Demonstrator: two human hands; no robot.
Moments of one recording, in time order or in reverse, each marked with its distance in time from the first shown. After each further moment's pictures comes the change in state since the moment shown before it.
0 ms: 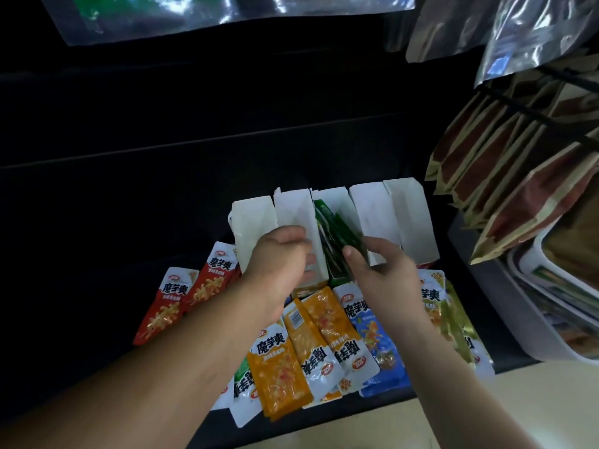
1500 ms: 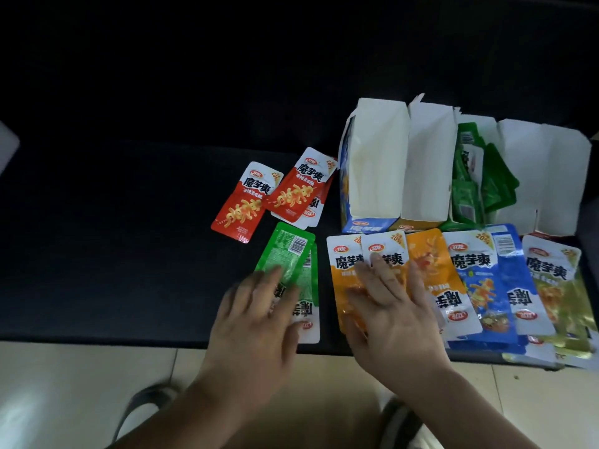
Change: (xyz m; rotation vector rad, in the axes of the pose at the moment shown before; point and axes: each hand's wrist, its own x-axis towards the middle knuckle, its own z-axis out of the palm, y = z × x) left_hand -0.093 -0.217 -0.174 1.330 0.133 0.473; right_hand -0.126 0.070 0.093 -1.090 -0.446 -0.818
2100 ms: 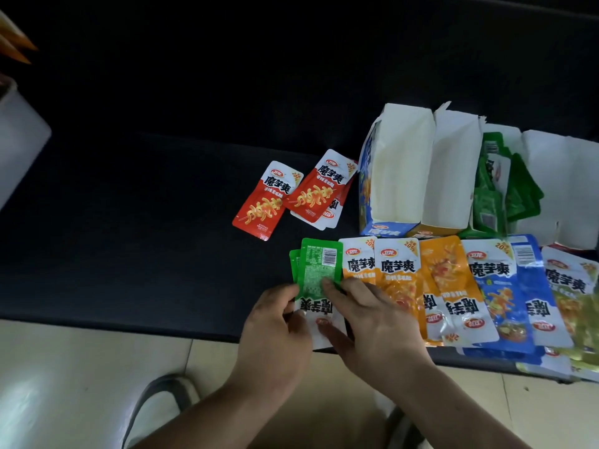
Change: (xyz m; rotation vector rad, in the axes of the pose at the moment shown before) left_hand 0.004 0.026 -0.029 -0.900 -0.028 -0.612; right_hand 0.012 -0.031 0.013 0.115 -0.086 -0.006
